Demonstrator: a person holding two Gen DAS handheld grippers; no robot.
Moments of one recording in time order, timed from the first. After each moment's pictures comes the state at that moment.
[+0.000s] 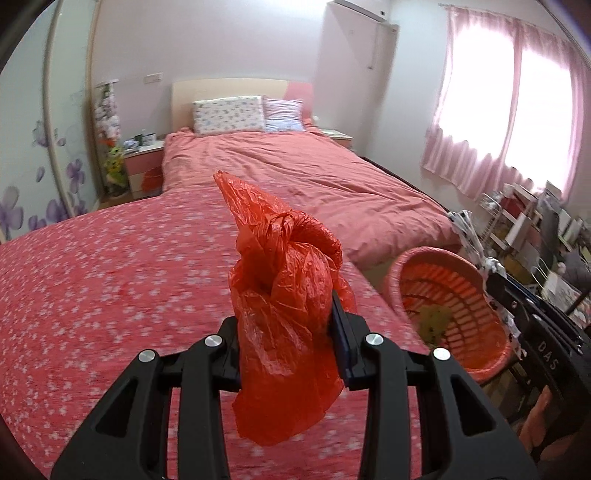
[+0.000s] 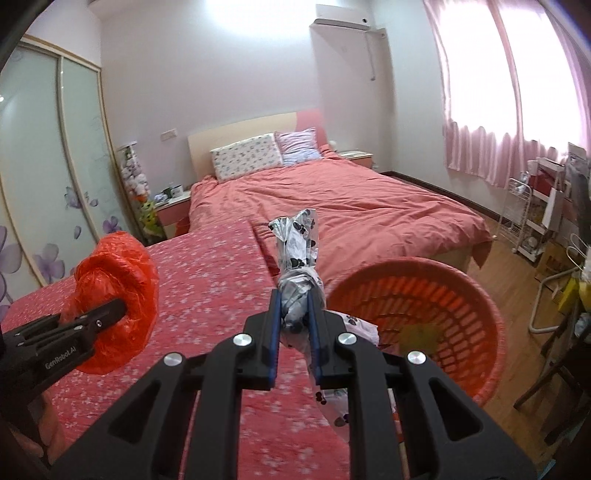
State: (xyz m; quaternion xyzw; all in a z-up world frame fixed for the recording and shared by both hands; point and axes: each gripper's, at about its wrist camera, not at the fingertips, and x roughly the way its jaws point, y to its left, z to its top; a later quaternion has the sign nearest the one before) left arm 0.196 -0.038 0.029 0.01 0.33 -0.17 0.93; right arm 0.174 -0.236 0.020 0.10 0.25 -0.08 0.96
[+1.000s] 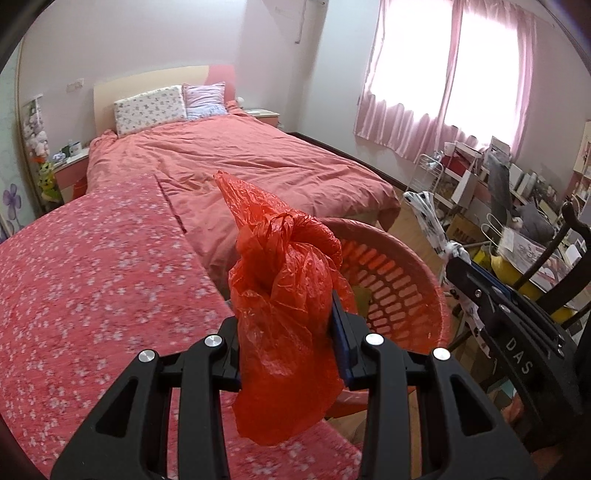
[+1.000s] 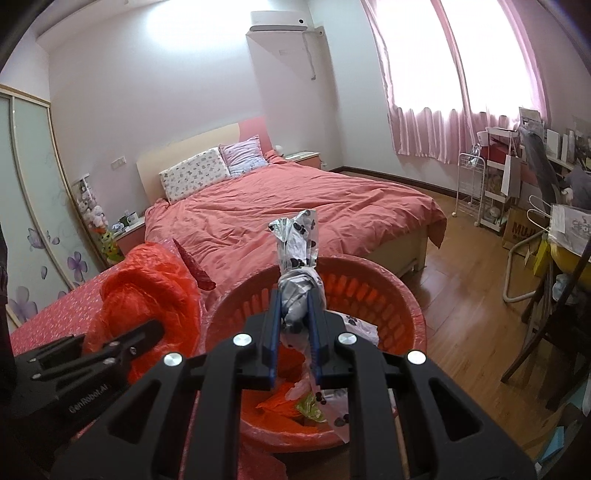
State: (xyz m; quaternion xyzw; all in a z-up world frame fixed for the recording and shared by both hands) left arm 0.195 -0.181 -0.003 0.05 0.35 -0.29 0.89; right arm 0.144 -0.353 -0.009 0.15 0.24 -0.16 0.95
